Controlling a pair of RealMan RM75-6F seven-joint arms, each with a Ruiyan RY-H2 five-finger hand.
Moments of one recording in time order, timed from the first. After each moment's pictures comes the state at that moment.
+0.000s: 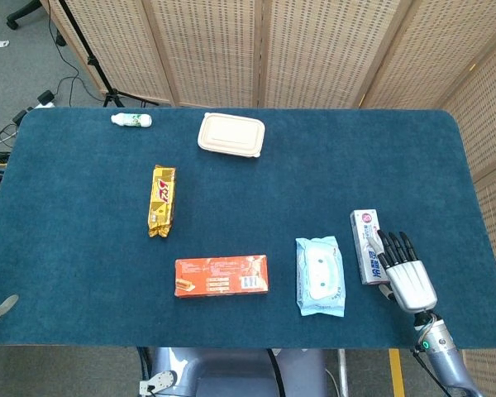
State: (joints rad) left arm 0.01 -0.99 -0.02 -1.69 1.60 1.65 -0.16; right arm 0.23 -1.61 0.04 -0.89 -1.68 1.44 -0.04
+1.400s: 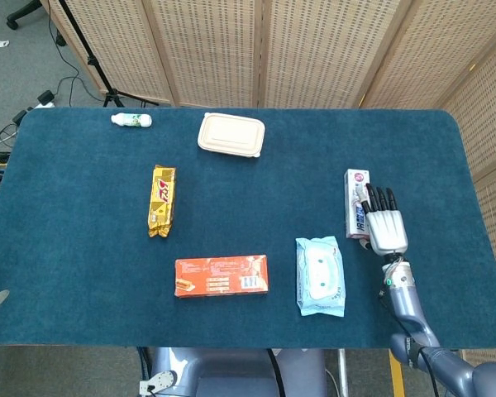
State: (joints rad) left arm 0.00 -0.98 -0.05 -1.67 1.50 1.58 -0.20; right arm 0.51 -1.75 0.25 -0.82 -1.36 1.11 -0.19
